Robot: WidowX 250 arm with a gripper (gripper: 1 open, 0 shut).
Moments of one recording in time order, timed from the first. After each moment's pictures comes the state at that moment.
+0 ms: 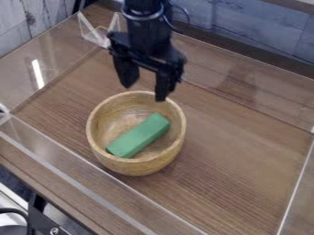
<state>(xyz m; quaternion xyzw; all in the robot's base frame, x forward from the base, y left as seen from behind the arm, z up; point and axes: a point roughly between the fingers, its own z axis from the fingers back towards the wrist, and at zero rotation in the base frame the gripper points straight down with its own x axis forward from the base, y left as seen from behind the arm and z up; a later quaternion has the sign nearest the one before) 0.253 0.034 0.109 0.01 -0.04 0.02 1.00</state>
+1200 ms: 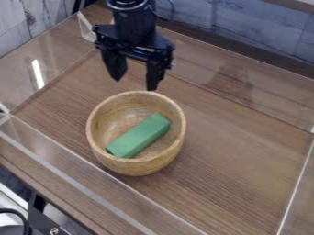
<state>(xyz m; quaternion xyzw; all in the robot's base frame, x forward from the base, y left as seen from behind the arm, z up) 0.260 0.045 0.108 0.01 -0.05 0.08 1.00</state>
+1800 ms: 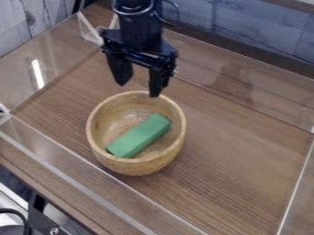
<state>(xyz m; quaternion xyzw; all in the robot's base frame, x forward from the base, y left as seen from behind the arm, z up) 0.252 0.046 0.103 0.00 -0.04 0.03 1.00</state>
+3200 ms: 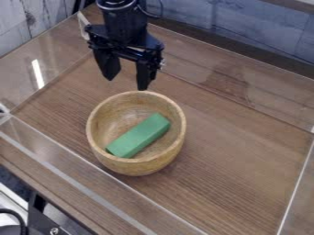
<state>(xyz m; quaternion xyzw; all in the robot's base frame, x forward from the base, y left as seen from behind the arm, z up) 0.253 0.064 0.104 0.00 -0.05 0.06 1.00</state>
